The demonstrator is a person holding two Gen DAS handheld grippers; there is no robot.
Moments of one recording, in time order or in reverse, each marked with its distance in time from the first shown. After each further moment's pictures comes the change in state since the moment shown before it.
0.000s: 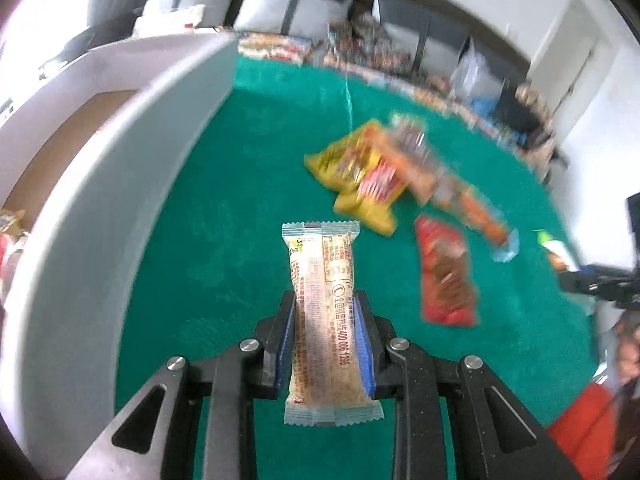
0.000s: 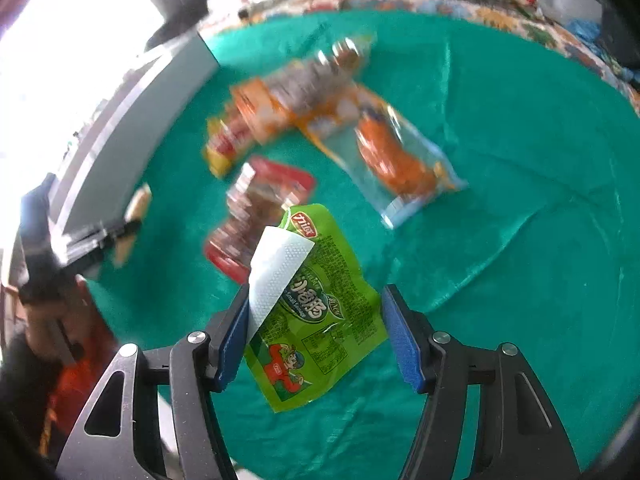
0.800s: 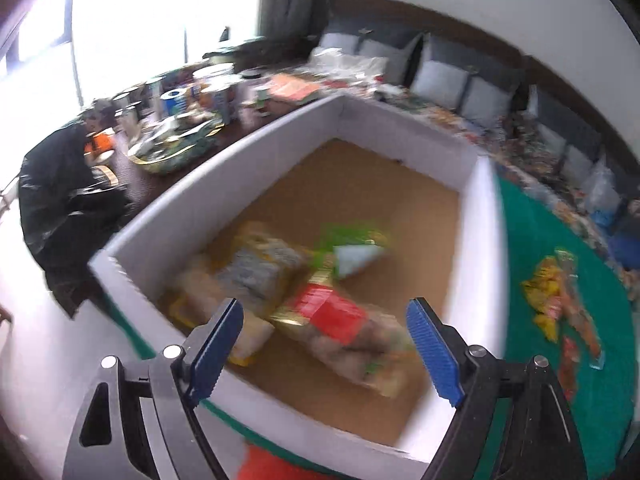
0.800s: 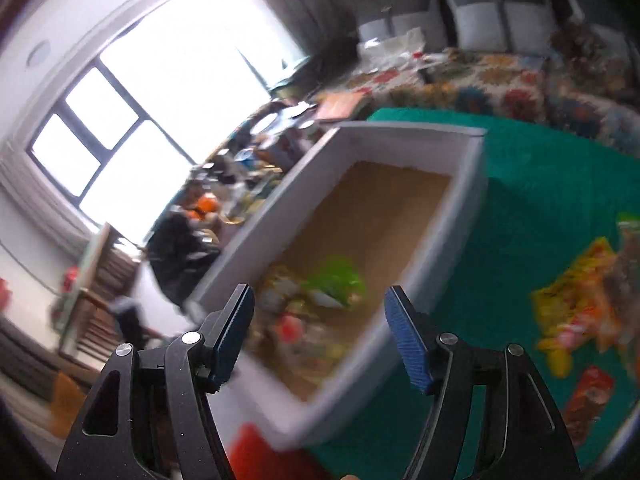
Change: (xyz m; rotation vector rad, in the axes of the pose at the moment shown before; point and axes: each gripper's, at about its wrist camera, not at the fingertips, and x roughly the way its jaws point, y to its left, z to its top) left arm -0.132 0.171 0.013 -0.264 -0.194 0.396; right arm 0.024 0.299 0.128 -0.176 -0.184 0.308
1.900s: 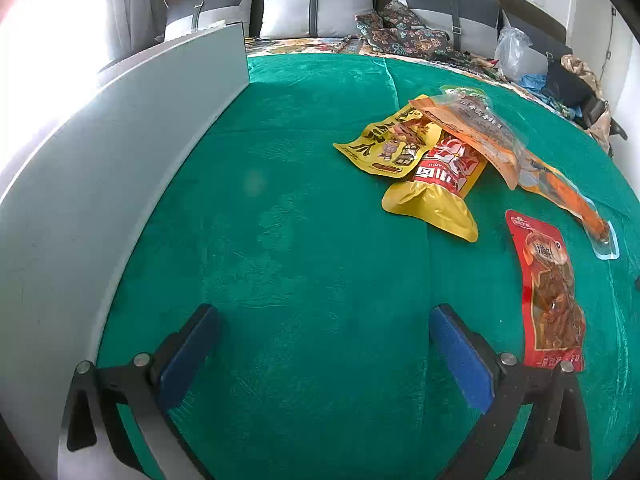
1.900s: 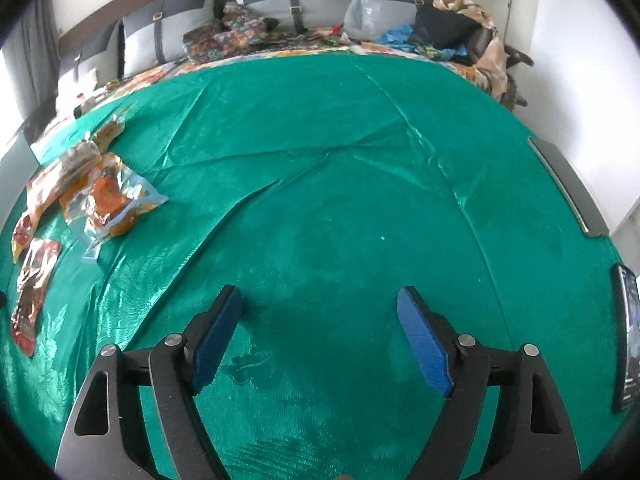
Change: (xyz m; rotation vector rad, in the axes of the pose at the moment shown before) left arm 0.144 -0.253 -0.112 0.386 0.121 -0.114; right arm -0.186 -0.364 -0.253 0.392 -0.121 -0.887
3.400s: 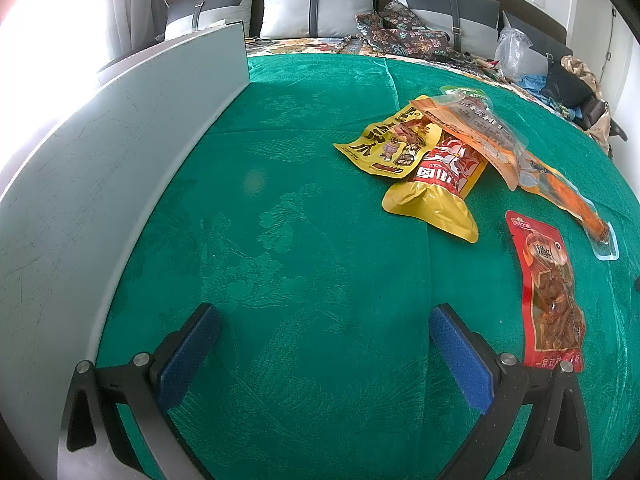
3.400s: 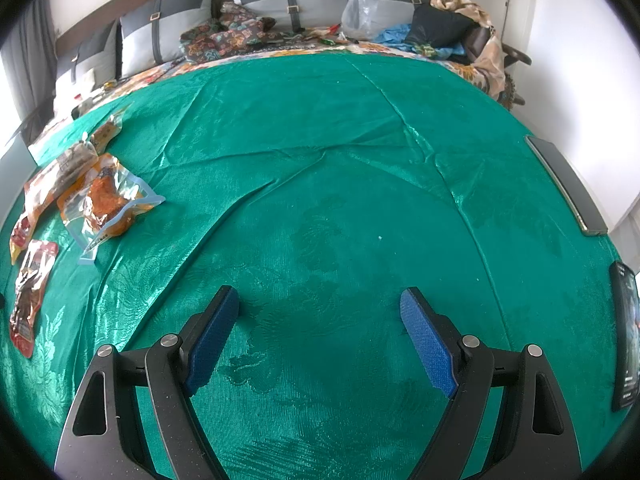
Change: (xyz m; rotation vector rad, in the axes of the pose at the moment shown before) left arm 0.001 0.000 0.000 0.000 -0.002 0.001; right arm 0.001 -0.002 0.001 0.005 0.003 0.001
